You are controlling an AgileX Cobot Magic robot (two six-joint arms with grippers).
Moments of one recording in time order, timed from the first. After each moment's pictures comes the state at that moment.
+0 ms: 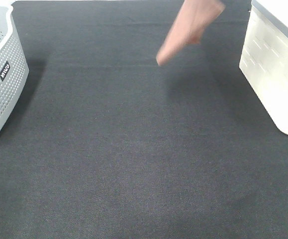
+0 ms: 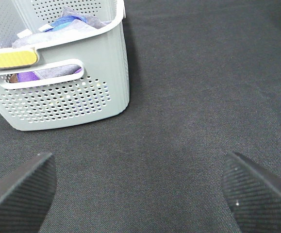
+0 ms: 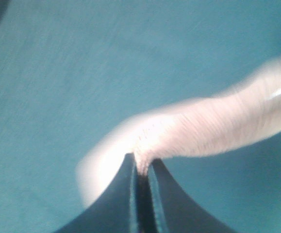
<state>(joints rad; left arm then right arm) -0.01 0.00 -0.51 -0.06 1.06 0.12 0.26 2.12 -2.36 0.19 1.22 -0.11</state>
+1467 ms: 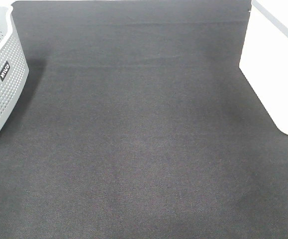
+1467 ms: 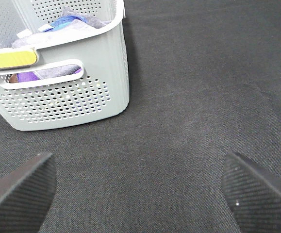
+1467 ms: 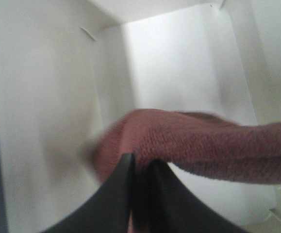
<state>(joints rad) -0.01 0.00 -0.51 -0.06 1.06 0.12 -0.29 2.10 -2.16 0.22 1.22 -0.09</state>
